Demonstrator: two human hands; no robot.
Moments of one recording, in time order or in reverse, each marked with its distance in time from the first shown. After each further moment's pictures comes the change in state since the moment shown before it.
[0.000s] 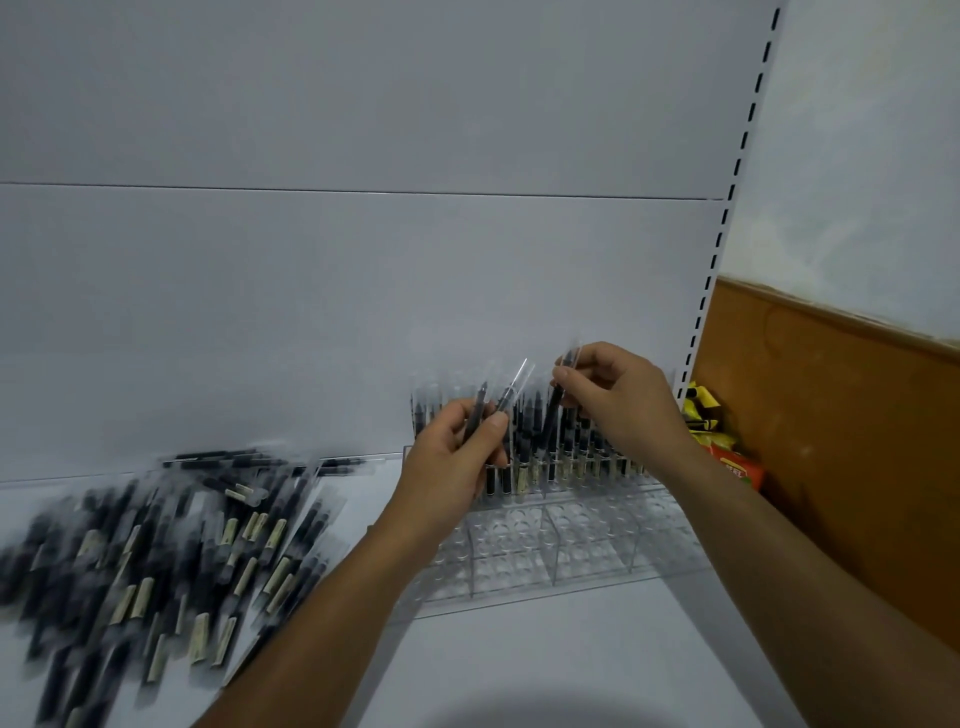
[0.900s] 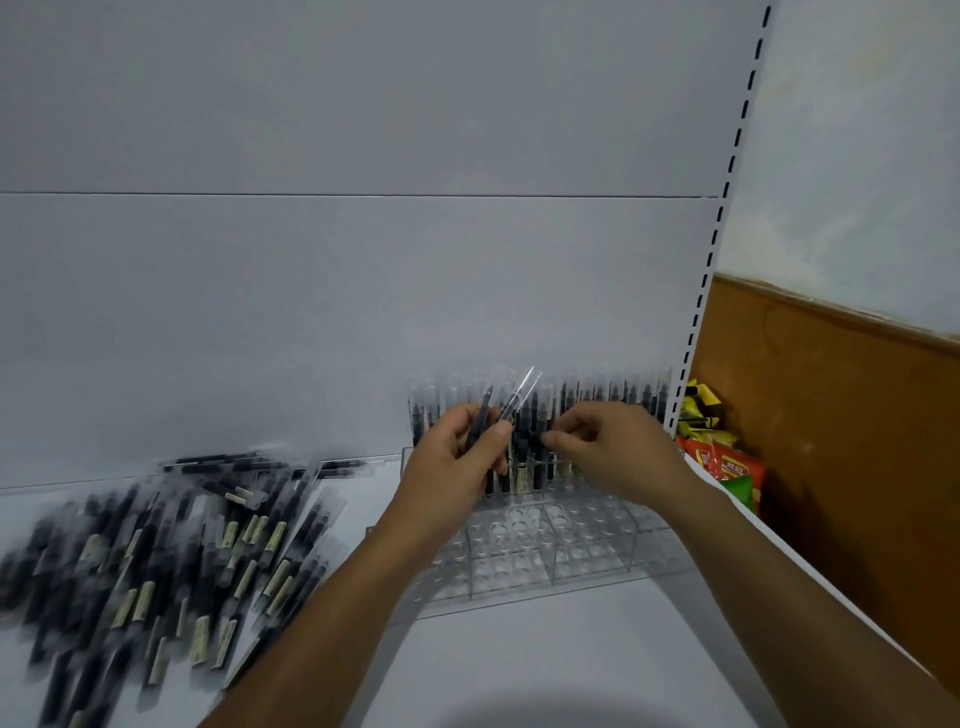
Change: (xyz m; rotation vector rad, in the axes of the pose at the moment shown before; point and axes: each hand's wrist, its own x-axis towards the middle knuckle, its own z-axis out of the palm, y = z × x) left_hand 0.000 -0.006 -0.001 0.076 -0.043 0.029; right_hand -0.020 0.019 0.004 -0.453 -0.206 -0.008
